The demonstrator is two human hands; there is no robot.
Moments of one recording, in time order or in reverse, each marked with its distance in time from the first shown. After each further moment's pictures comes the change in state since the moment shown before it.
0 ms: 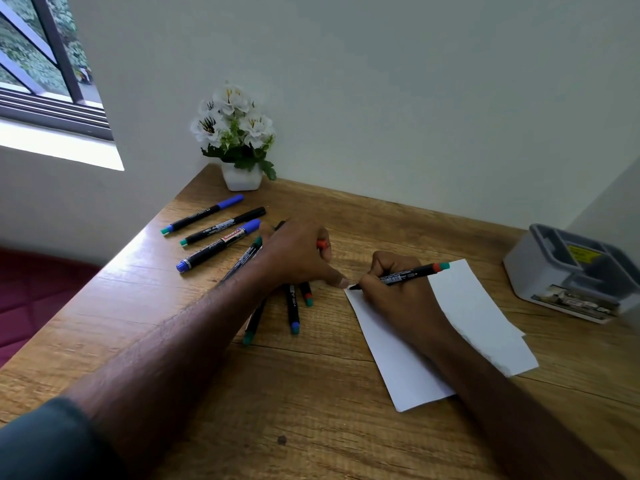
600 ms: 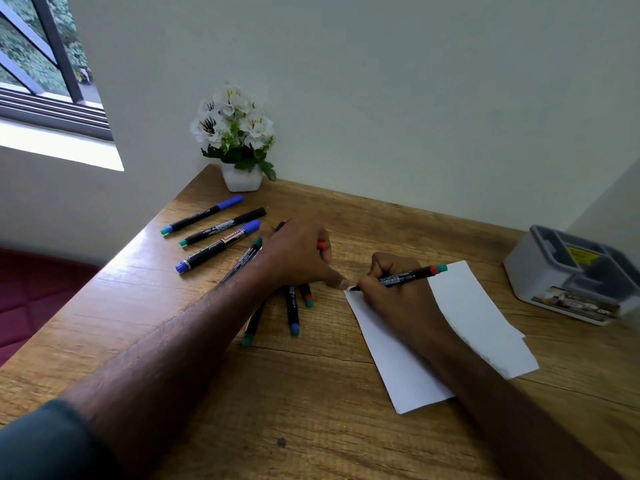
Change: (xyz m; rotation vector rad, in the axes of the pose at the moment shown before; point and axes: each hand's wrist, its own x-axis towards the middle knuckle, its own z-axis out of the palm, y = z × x) left_hand -0.002 0.004 -0.002 0.036 0.012 0.000; right_hand 0.000 0.000 0.001 -0.041 0.017 -0.024
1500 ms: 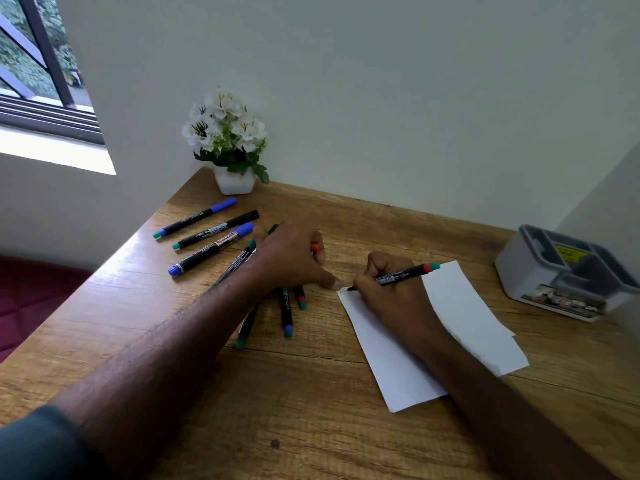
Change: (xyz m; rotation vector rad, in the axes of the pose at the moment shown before) left_hand 0.002 -0.004 0.002 -0.043 -0.025 0.012; right_hand -0.001 -0.003 -0.002 0.001 0.030 0.036
